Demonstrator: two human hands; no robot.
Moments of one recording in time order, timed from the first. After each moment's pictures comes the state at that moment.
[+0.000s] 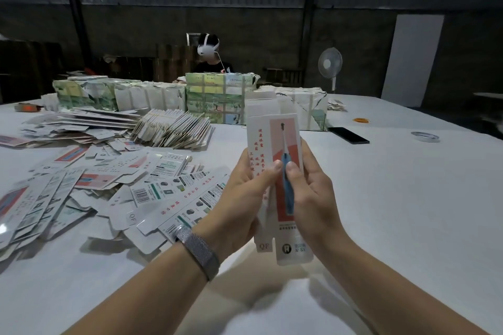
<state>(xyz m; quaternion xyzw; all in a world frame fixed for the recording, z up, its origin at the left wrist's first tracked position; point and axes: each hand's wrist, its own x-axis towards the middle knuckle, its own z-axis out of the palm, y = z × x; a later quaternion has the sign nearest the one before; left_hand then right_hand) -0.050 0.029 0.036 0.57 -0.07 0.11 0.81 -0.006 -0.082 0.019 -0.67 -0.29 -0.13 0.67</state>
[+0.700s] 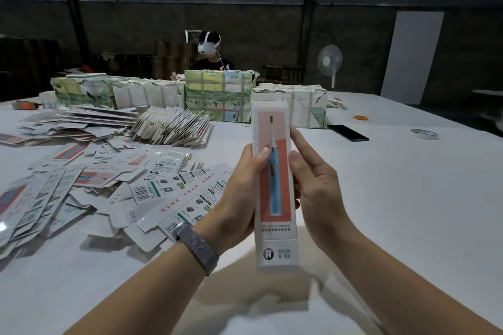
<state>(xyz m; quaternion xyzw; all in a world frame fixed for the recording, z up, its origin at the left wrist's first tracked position) -0.050 0.035 0.036 0.60 -0.13 0.09 0.78 -0.015 -0.084 0.034 -0.60 -0.33 -0.07 0.72</state>
